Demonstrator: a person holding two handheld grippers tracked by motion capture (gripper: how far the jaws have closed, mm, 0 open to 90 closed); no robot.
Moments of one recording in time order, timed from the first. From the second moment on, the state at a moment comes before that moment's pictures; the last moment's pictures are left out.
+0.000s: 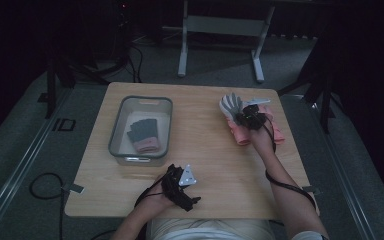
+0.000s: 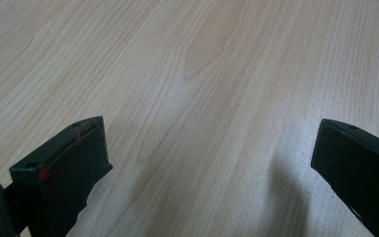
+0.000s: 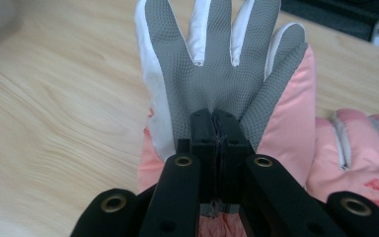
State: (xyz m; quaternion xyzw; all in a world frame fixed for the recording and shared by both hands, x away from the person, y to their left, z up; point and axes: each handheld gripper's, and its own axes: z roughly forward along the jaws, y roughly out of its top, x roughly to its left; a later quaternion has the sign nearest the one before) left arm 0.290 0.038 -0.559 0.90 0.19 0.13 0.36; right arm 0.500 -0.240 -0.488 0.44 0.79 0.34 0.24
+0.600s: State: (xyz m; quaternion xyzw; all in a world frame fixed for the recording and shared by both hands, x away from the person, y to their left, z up) left arm 0.289 0.039 -0.557 0.90 0.19 0.14 0.37; right arm 0.379 -0.224 -0.451 0.50 0.73 0.41 0.21
